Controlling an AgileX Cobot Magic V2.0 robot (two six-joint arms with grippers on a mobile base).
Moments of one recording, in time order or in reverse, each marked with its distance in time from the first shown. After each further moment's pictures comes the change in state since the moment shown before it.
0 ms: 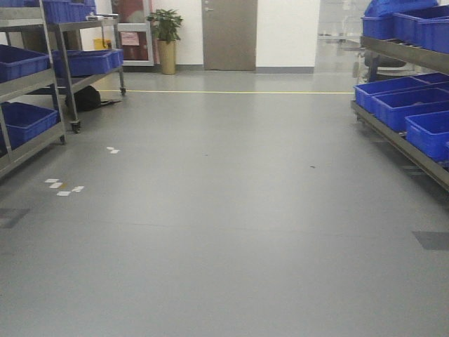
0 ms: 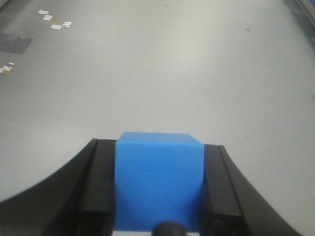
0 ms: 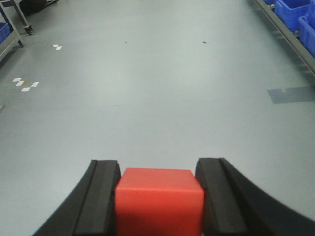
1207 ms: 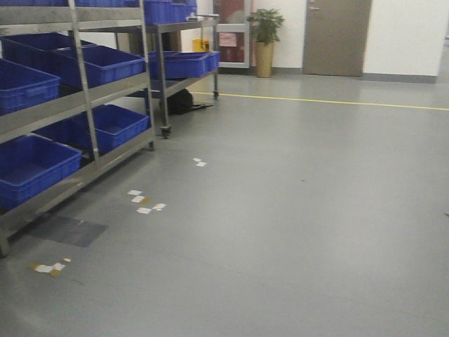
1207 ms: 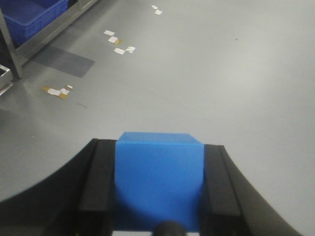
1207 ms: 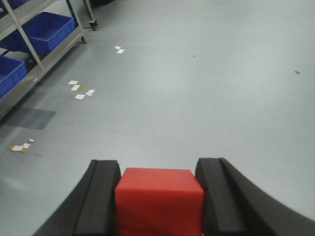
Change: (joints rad) left arm 0.000 0.000 0.002 0.000 0.000 0.000; right arm 0.000 0.000 0.000 0.000 0.000 -0.002
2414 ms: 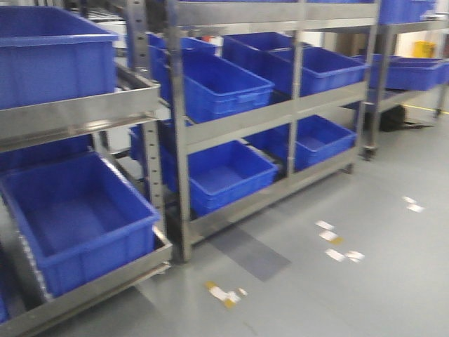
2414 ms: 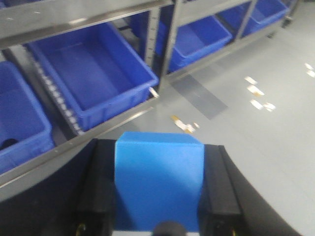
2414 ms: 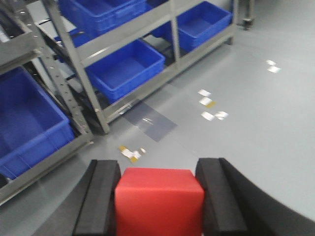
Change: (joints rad) left arm 0.000 0.000 0.000 0.000 0.000 0.000; right arm 0.000 0.000 0.000 0.000 0.000 0.000
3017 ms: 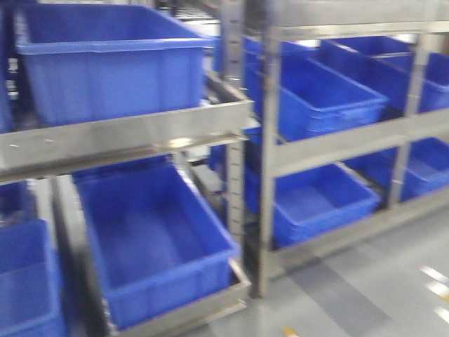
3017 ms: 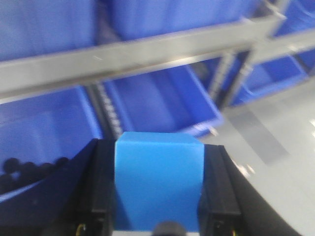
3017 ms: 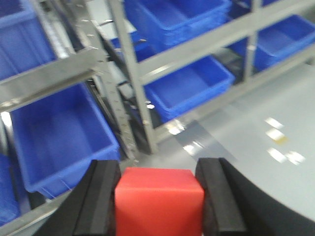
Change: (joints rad) left arm 0.000 0.000 0.000 0.000 0.000 0.000; right arm 0.000 0.000 0.000 0.000 0.000 0.002
